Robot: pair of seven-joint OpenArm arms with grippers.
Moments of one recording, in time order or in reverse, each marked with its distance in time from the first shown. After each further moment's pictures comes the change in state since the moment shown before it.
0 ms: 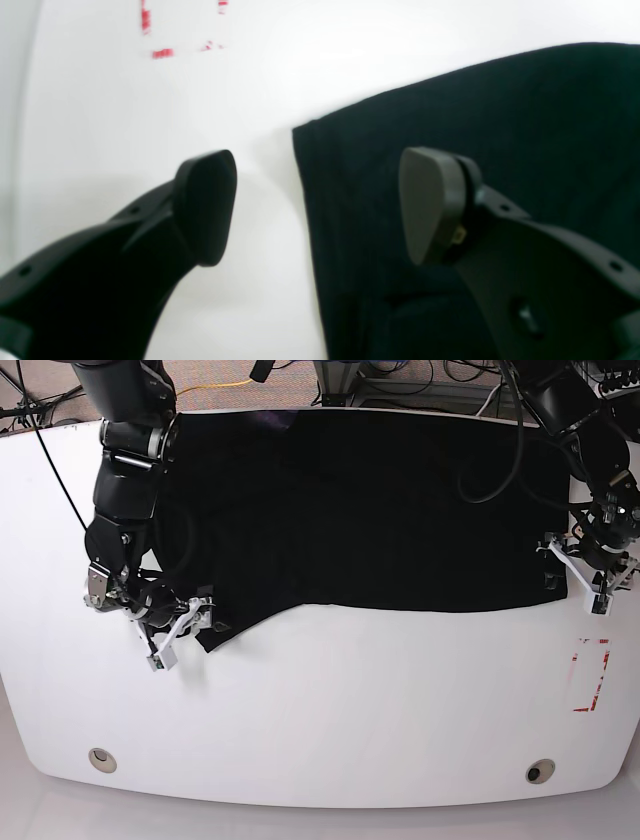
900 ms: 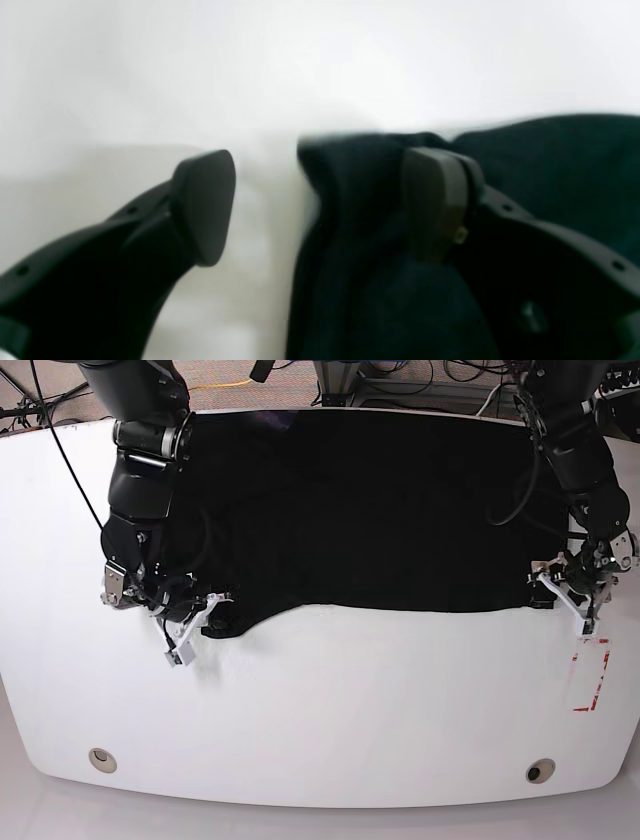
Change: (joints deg) left arm -14.1 -6.1 7.3 -32.4 -0.2 6.5 -8.8; right arm 0.0 -2.8 0.1 -0.2 -1.2 0.3 -0.8
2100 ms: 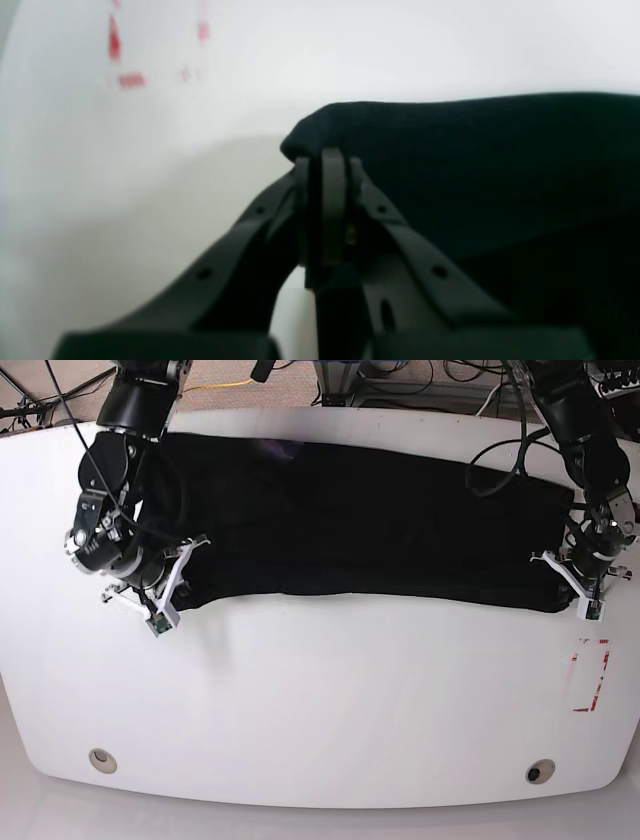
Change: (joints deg) left arm 13.3 1.4 -0.2 22.0 -0.3 -0.6 -3.8; right arm -20.0 0.9 0.2 49.7 1.4 0.1 -24.0
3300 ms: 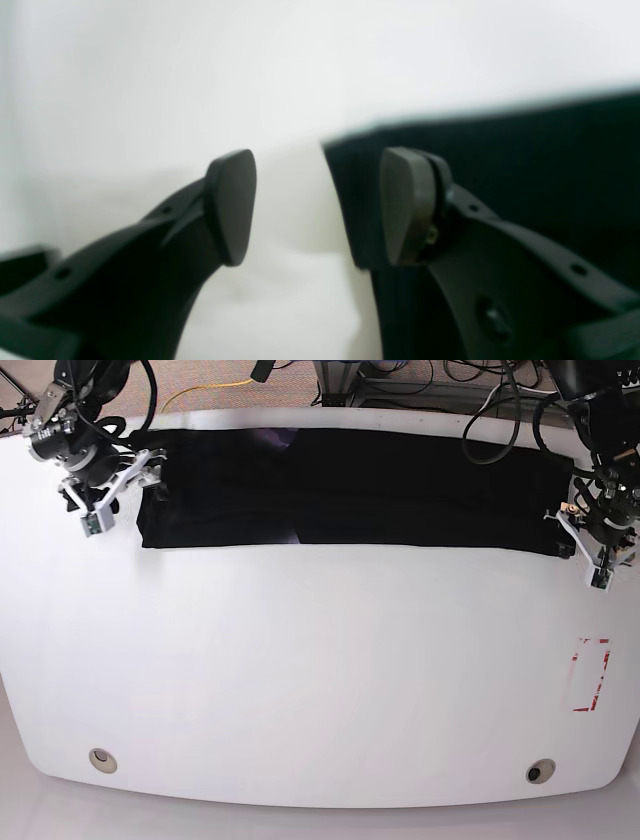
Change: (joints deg) left arm 10.6 -1.9 -0.9 17.7 -1.6 0.5 12.8; right arm -22.7 -0.7 22.2 11.5 17.9 -0.3 -2.0
